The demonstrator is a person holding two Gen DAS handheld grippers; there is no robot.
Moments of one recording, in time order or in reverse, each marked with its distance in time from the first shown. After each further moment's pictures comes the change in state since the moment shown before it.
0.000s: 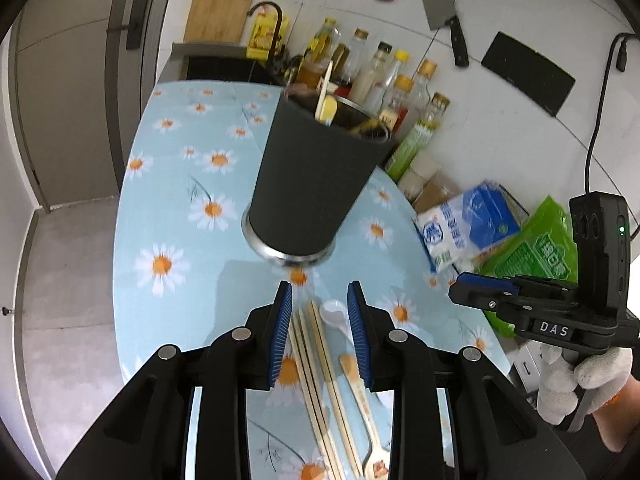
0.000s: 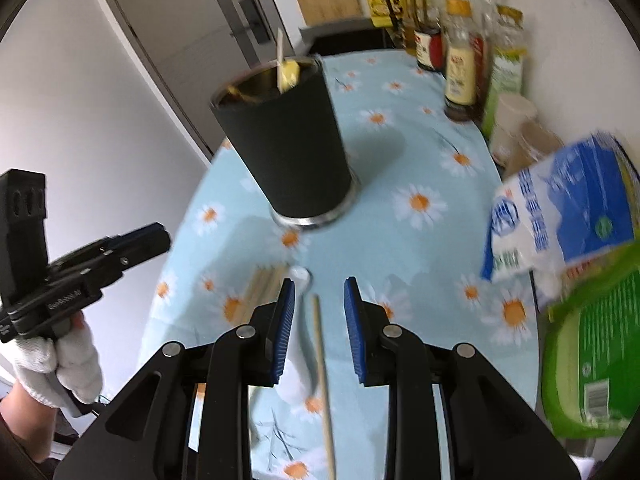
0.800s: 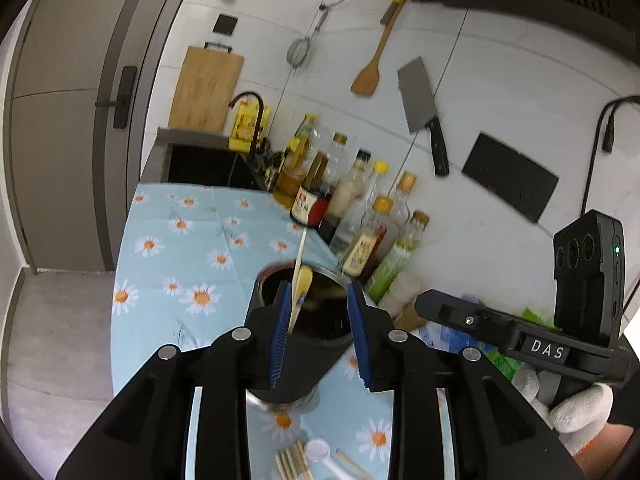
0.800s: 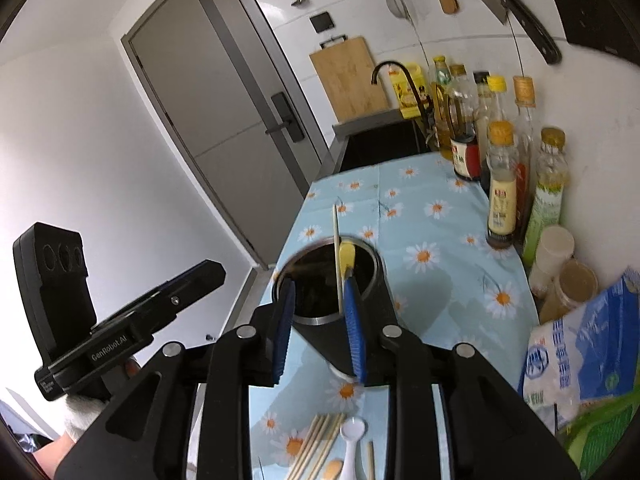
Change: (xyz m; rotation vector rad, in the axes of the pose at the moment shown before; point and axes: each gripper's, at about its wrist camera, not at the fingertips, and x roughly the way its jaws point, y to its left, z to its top) left arm -0.028 -0.015 0.100 0.041 -0.286 -0.048; right arm -0.036 0.023 0.108 0.026 -0.329 0.161
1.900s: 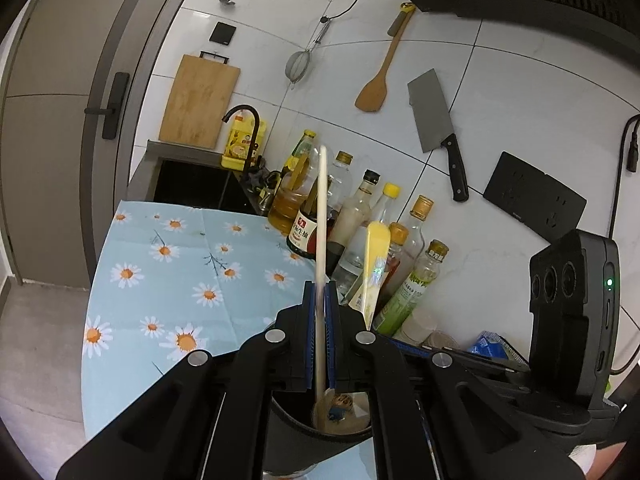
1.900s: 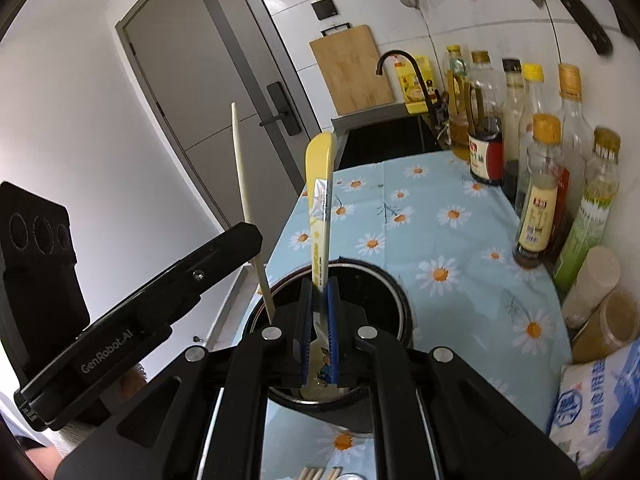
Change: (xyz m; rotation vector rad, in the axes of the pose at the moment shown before) left arm 0.065 0.023 0.021 -0.017 -0.104 -0.031; right arm 0.088 -0.004 0.018 -0.021 0.004 -0.015
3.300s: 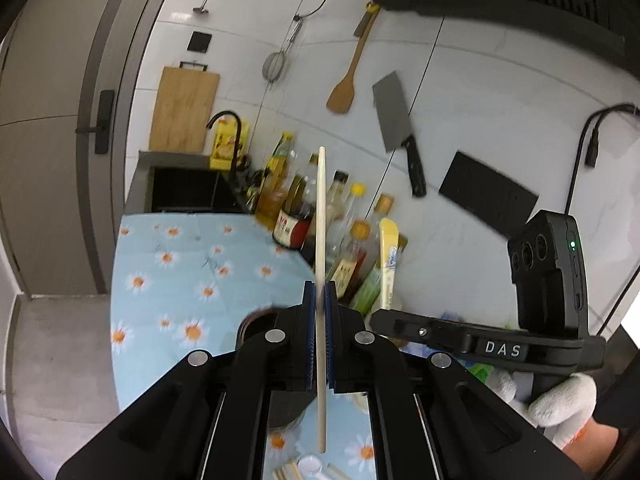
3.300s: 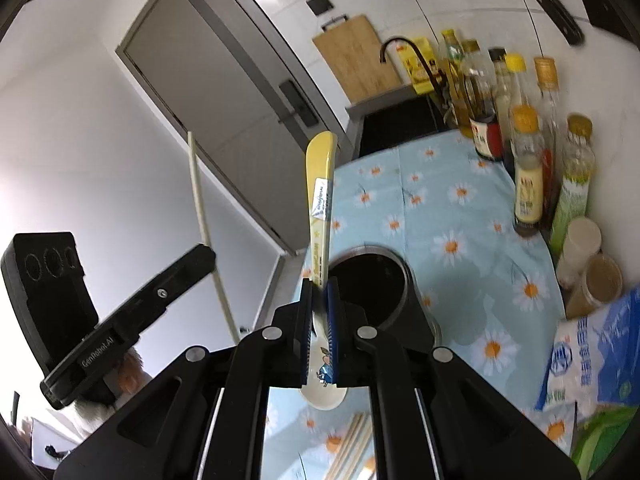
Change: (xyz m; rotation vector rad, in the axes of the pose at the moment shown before) left arm -0.064 -0.043 0.037 0.066 0.057 -0.024; right arm -0.074 0.003 0.024 0.107 0.056 0.121
